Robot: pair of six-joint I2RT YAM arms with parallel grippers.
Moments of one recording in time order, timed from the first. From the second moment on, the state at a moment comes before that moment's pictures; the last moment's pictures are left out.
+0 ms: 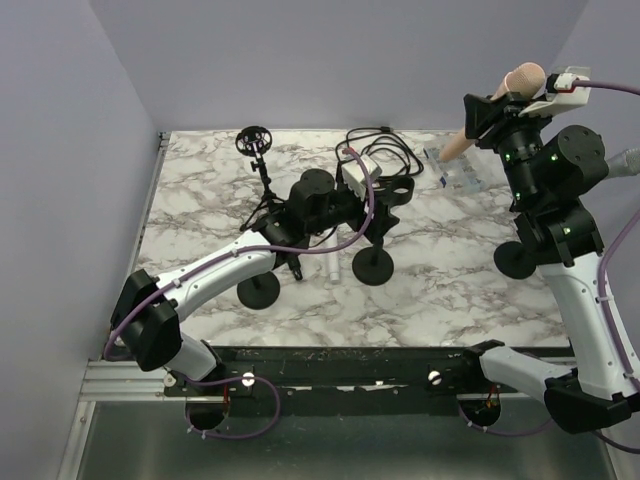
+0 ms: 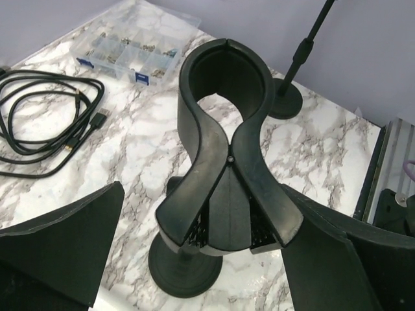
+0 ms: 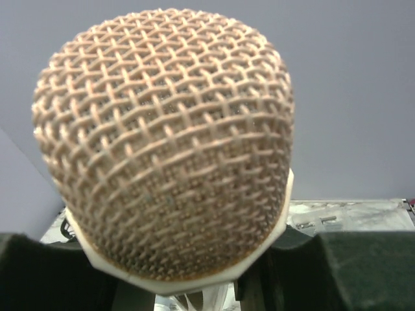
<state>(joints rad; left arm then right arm) -0.84 1.48 1.20 0.13 0.21 -0.13 0.33 1.10 1.52 -0.18 0.16 0.15</state>
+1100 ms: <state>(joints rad) -0.83 1.60 1.47 -0.01 0.29 -0.09 0.33 1.02 1.42 -0.21 0.19 0.13</state>
